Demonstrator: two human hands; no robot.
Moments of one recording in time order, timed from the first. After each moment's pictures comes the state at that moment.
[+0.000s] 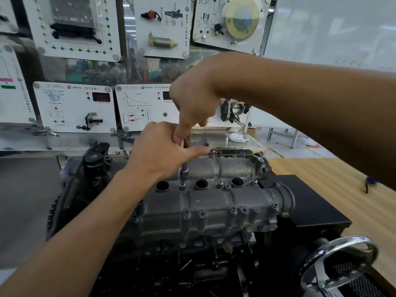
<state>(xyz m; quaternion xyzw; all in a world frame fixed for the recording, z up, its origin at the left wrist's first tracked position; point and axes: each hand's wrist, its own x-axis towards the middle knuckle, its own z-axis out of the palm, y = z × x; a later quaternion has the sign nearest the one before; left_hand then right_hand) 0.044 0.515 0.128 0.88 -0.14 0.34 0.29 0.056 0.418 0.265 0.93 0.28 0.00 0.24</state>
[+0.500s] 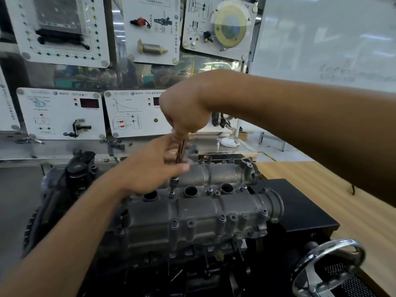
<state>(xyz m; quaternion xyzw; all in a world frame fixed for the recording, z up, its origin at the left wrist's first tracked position) 0.047 0.521 0.126 0.87 -0.23 0.07 0.43 0.057 0.410 0.261 0.91 0.31 0.03 0.27</state>
